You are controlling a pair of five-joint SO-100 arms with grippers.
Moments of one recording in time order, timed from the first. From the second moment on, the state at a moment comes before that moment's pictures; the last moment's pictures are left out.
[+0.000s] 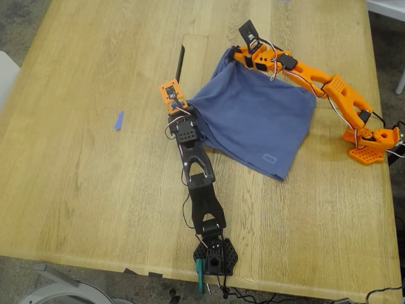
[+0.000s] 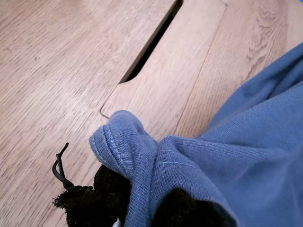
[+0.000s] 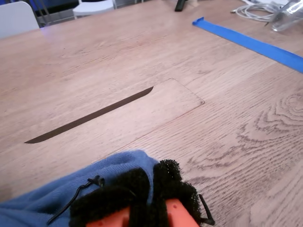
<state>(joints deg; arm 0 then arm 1) -18.1 67.9 63.0 39.2 -98.3 29.4 36.6 18.7 27.6 -87.8</state>
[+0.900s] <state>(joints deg) -15.8 56.2 26.3 77.3 -98.2 31.5 40.8 11.3 54.8 -89.0</state>
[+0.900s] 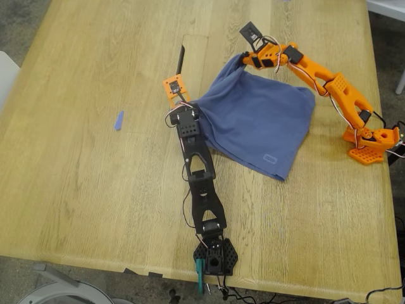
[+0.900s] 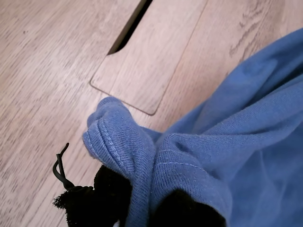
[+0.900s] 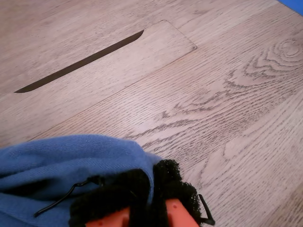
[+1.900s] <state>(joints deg) -9.7 52.6 12.8 103.9 -99.0 31.6 53.6 11.3 87.8 -89.6</state>
